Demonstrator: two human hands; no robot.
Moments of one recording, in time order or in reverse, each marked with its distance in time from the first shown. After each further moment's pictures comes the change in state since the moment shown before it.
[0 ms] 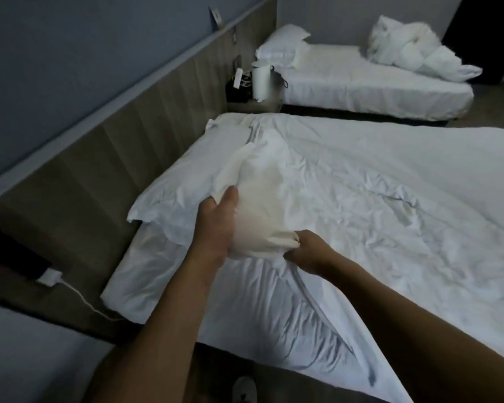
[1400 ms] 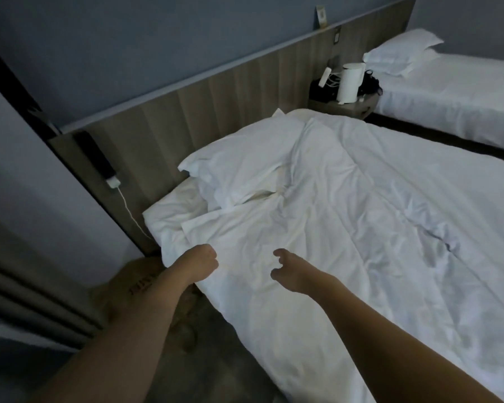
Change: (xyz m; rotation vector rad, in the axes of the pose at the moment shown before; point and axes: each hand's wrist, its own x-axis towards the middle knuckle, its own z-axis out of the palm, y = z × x) left_hand -0.153 -0.135 0.091 0.997 -0.113 -0.396; right_hand -0.052 0.179 -0.087 -0.215 -0.494 -0.188
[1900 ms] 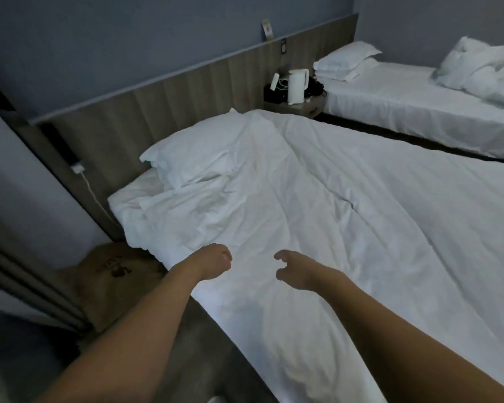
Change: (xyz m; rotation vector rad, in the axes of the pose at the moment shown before) left_hand -0.203 0.163 0.197 0.116 -0.101 0.174; right_hand -0.263 0.203 -0.037 -0.111 0.019 0.051
